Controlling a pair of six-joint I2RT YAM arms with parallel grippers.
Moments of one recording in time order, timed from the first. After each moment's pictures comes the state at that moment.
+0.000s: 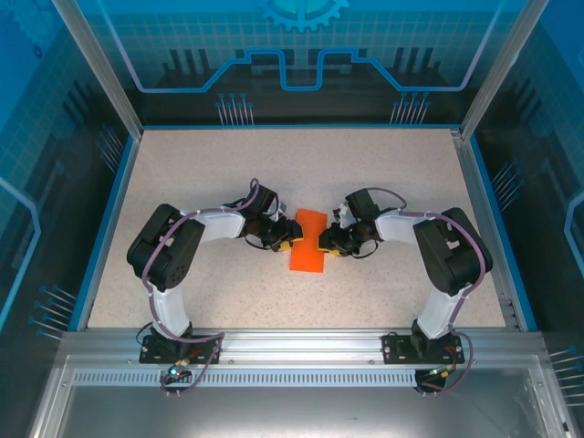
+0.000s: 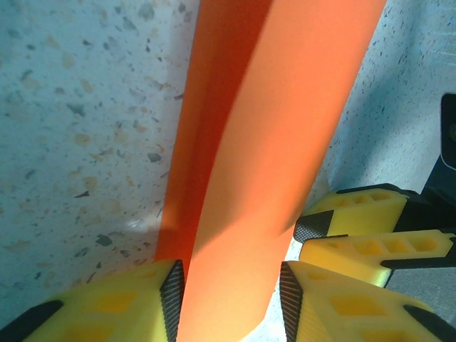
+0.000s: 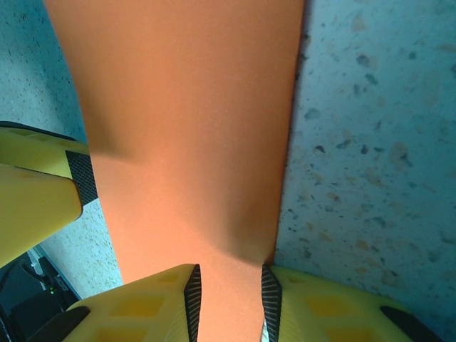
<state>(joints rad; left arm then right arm) -0.47 1.87 0.99 -0.17 0.61 -0.89 0.41 1.79 0.88 -0.26 -0.62 0.62</state>
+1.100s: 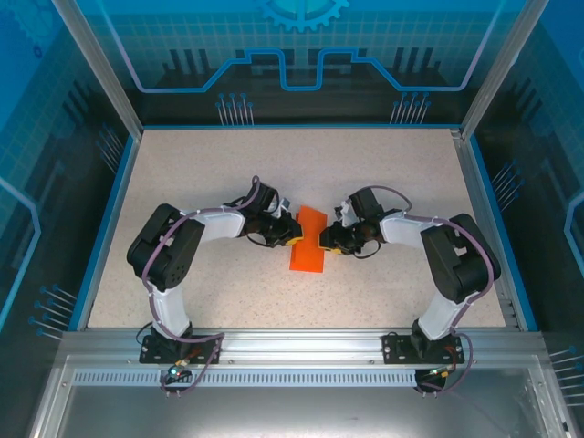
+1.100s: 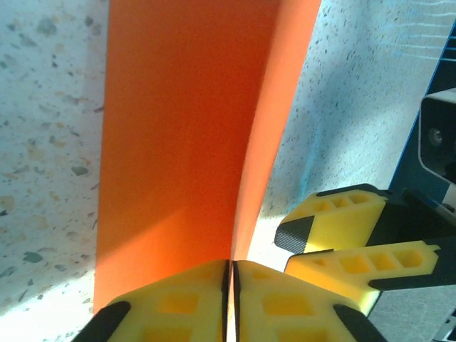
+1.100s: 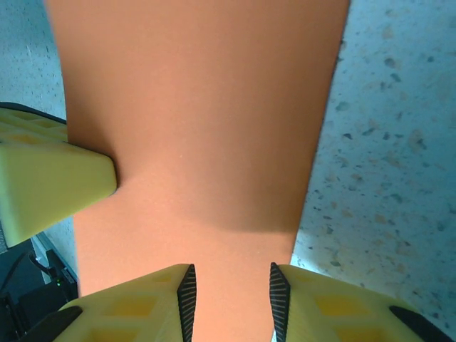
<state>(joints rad) -0.47 1.87 1.01 -0.11 0.66 -0.90 0.40 1.72 0.84 -0.24 -0.62 0.60</state>
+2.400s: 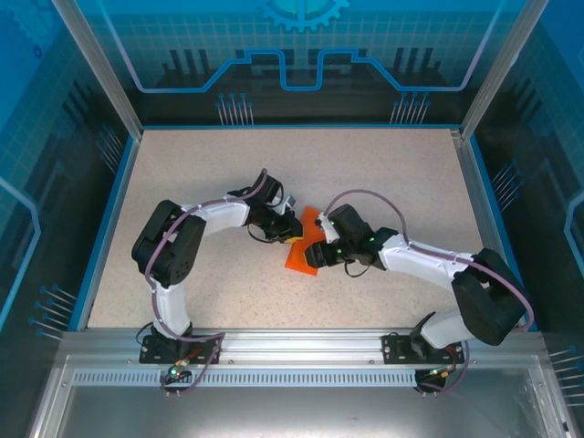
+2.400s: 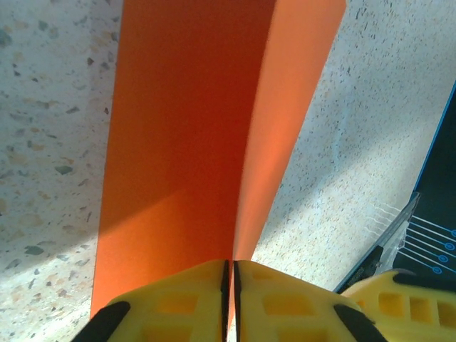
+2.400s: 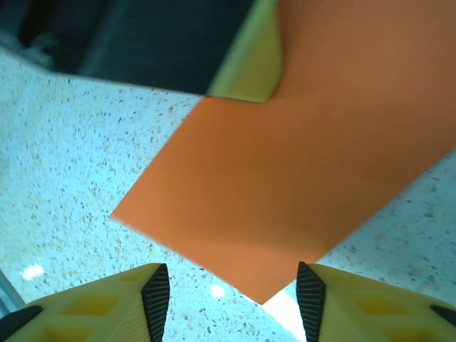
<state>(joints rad) -0.47 1.91 1.15 -0.37 0.67 -0.69 0.72 1.43 0.76 -0.28 -0.23 0.40</state>
